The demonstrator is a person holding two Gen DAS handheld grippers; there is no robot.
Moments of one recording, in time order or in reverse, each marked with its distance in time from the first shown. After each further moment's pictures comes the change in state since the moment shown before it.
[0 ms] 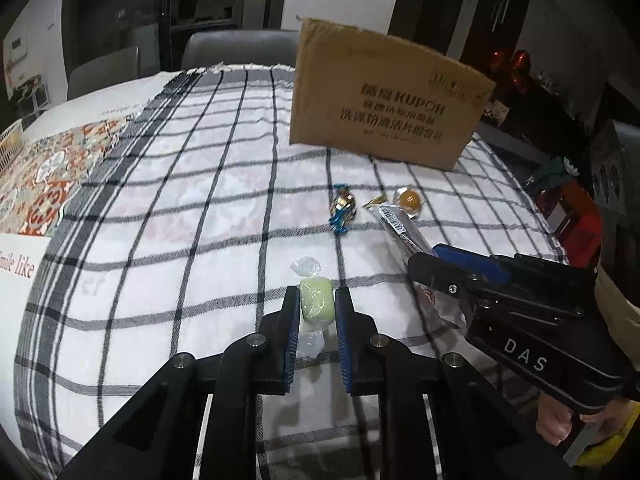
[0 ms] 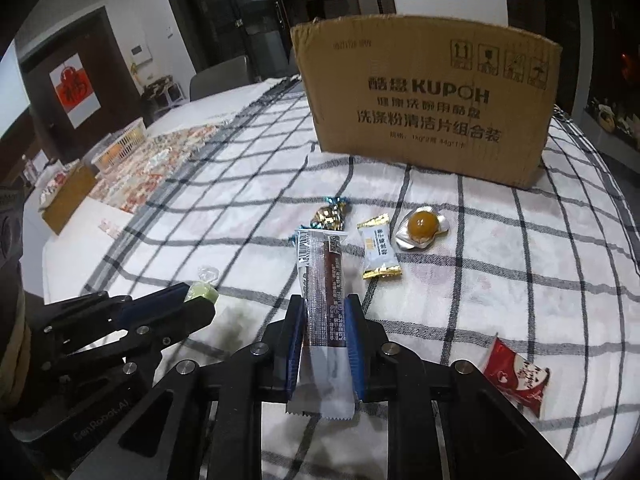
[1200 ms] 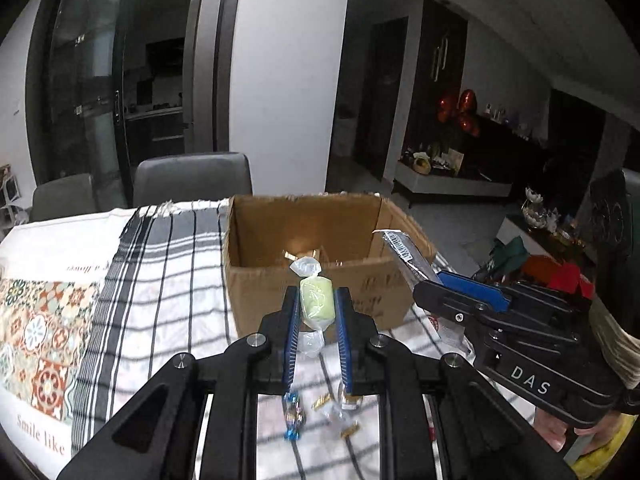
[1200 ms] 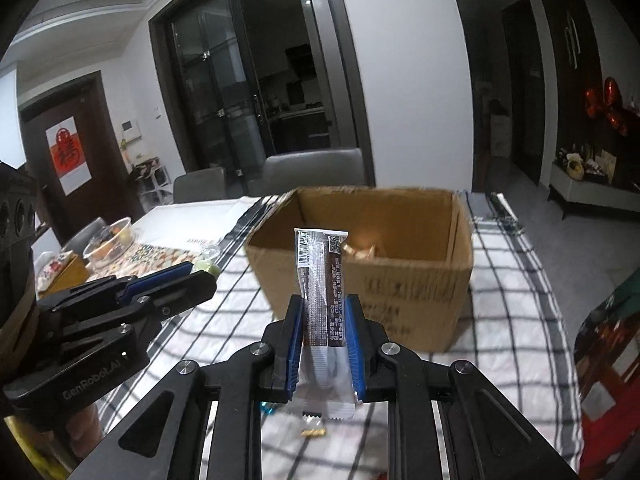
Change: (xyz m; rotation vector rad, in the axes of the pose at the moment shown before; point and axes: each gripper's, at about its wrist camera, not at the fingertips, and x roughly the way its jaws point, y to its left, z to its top) left arm -0.041 -0.050 0.165 0.156 -0.278 -0.100; right arm -0.087 -0.041 0.128 0.019 -0.291 -0.081
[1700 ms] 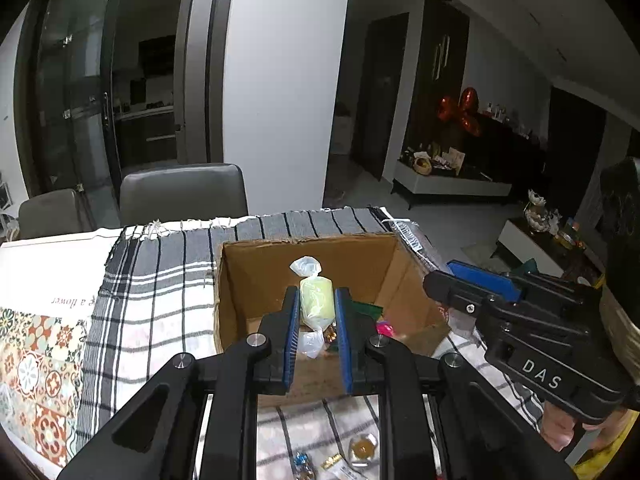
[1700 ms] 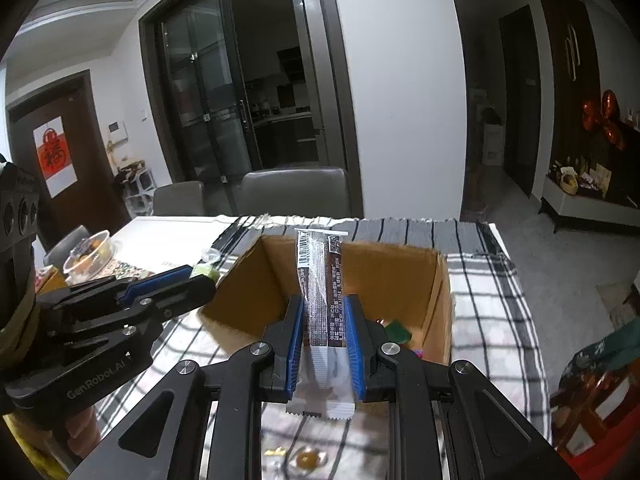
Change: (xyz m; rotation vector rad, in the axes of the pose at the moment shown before) left arm 0.063 0.015 0.062 0.005 0.030 -0.014; right arm 0.042 -0.027 0.063 -0.027 0.004 -0.051
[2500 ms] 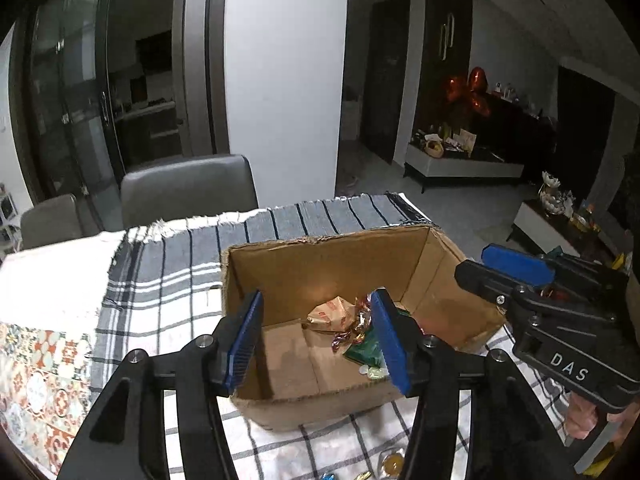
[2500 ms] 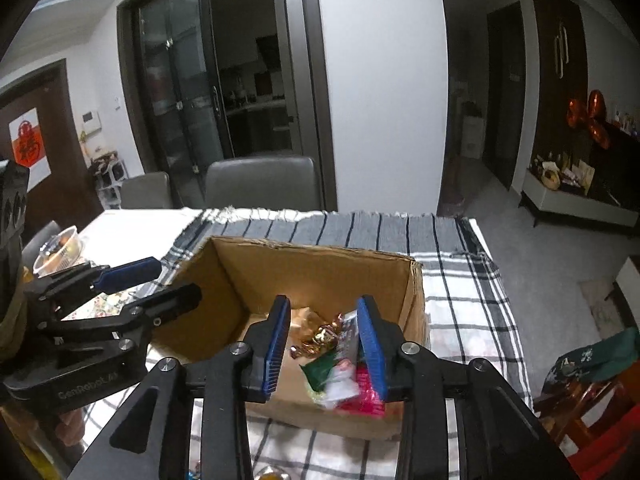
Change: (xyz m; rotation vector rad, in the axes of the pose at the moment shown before) left arm 0.028 0.004 0.003 0.054 0.033 0.063; right arm 0.016 -0.014 0.006 -0.003 0.012 -0.093
